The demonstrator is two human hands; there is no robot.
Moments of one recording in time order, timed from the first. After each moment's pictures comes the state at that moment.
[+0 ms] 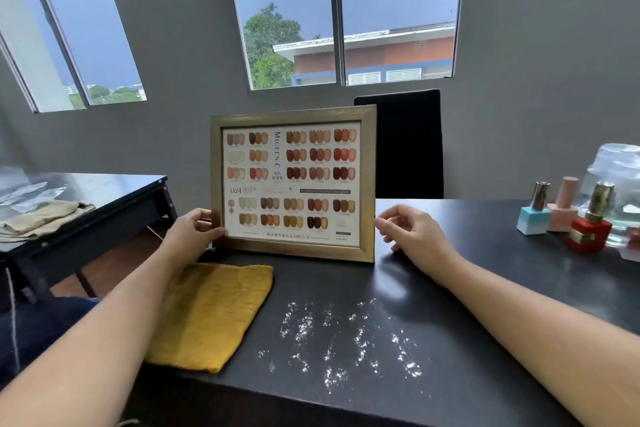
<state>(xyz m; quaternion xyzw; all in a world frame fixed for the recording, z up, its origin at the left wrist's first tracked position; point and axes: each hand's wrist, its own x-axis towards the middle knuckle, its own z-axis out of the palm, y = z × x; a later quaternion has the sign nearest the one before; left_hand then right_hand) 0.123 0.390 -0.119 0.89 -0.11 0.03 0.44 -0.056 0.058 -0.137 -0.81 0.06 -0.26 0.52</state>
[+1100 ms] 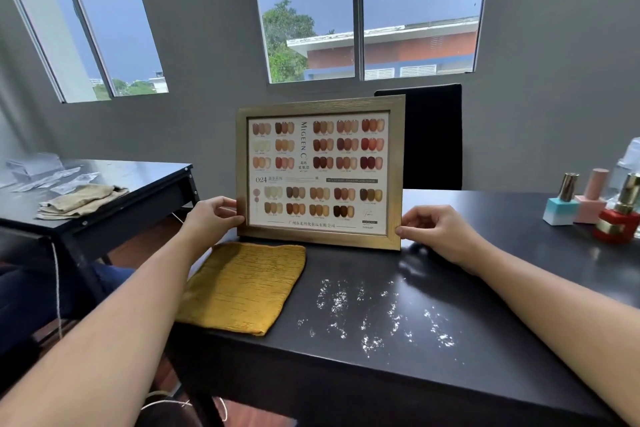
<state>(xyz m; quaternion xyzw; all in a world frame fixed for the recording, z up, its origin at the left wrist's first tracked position) 0.101 0.414 -0.112 0.88 -0.13 0.03 0.46 -0.066 0.061 -0.140 -0.84 0.01 -0.19 0.51</state>
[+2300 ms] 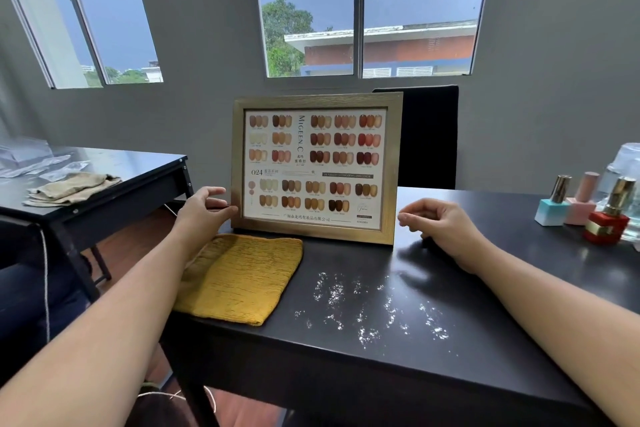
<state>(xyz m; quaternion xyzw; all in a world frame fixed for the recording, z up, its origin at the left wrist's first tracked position) 0.097 0.418 -0.121 0.85 -0.12 0.07 0.51 -0.074 0.065 -0.135 -0.79 0.04 -0.21 0.58</state>
